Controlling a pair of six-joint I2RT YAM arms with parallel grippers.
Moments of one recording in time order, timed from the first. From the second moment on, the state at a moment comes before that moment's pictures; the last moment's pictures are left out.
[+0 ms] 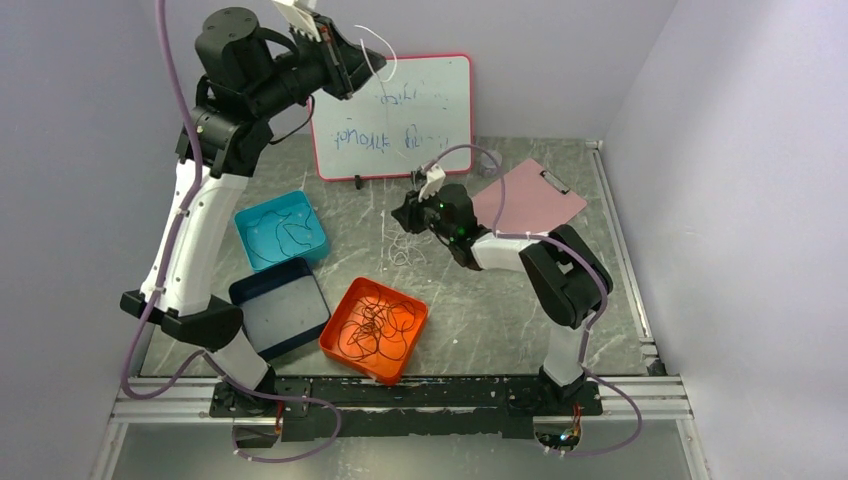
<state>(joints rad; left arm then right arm) -0.48 1.66 2.31 -0.56 0.39 -0.32 0.61 1.87 1.01 0.66 -0.22 0.23</state>
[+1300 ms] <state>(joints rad) -0.44 1.55 2.38 -0.11 0.10 -0.12 0.61 1.71 0.51 0.75 -0.06 0.32</state>
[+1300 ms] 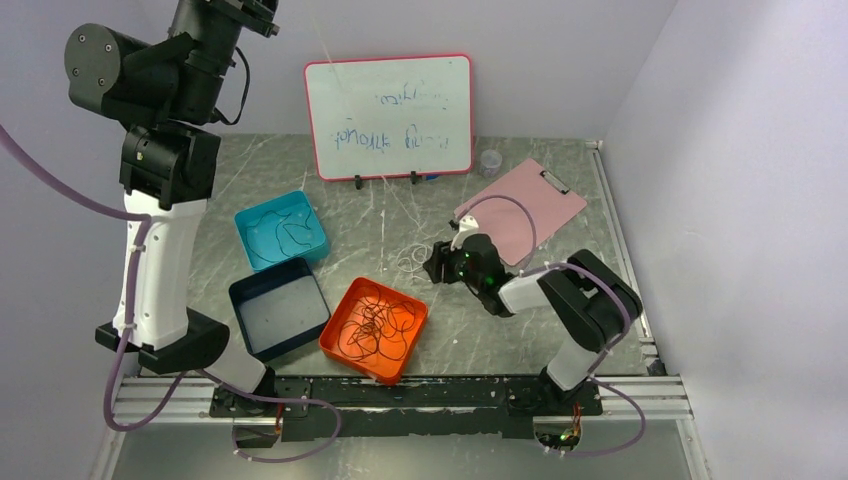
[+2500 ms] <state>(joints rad) -0.43 1.53 2.29 -0.08 0.12 -0.13 0.61 1.67 0.82 0.55 -0.22 0.15</state>
